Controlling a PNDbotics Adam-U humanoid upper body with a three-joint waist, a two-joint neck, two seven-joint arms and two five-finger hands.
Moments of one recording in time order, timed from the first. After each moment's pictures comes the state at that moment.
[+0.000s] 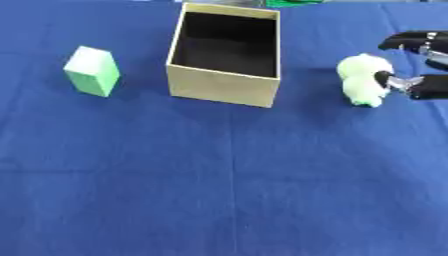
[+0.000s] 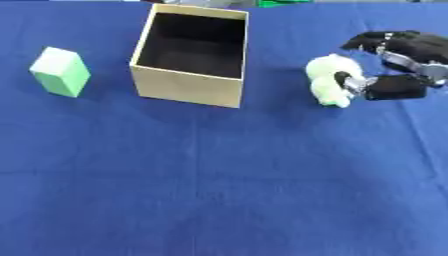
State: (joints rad) left arm -0.27 0.27 0.22 -1.98 -0.08 -0.18 0.51; right arm -0.62 -1.07 0.41 -1.57 0.50 0.04 0.33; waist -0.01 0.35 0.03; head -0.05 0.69
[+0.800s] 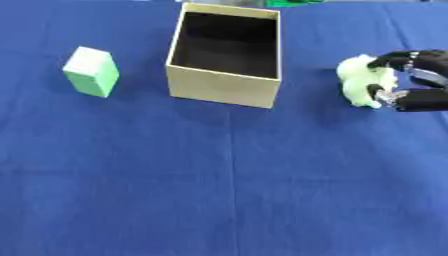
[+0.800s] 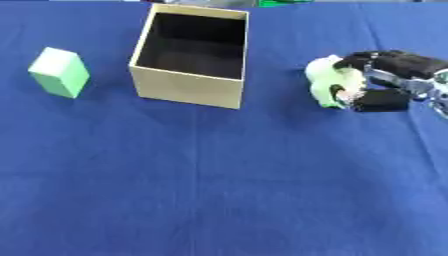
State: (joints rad) left arm -0.27 0.27 0.22 -1.98 -0.09 -0.18 0.50; right arm -0.63 -1.03 0.45 -1.54 0.49 0.04 0.37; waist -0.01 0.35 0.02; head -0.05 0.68
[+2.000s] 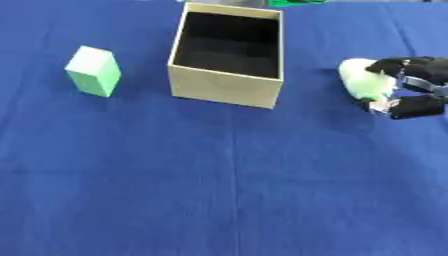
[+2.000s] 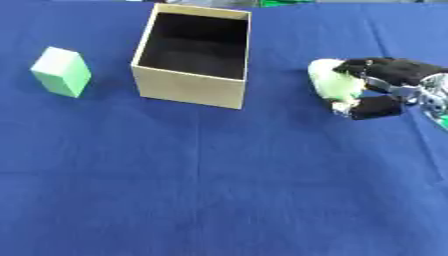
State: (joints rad) left arm -0.27 0.26 0.22 -1.98 -0.09 -0.17 0.50; right arm -0.67 -0.97 0.47 -1.42 0.61 -0.02 0.37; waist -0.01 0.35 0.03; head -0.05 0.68
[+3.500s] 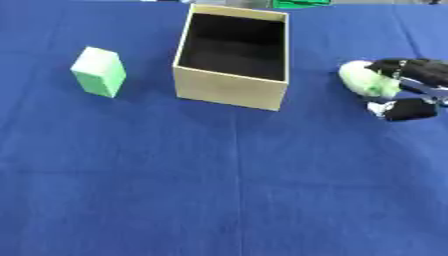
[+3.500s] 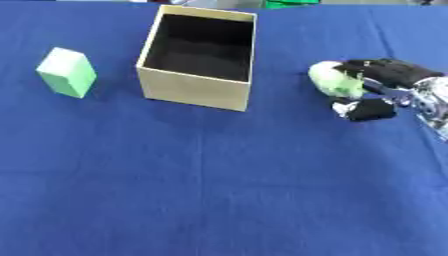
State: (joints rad) left arm -0.27 0.26 0.22 -1.98 -0.09 -0.17 0.50; right arm -0.69 -0.94 0.48 -1.36 0.63 -0.01 0.29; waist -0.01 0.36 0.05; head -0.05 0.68
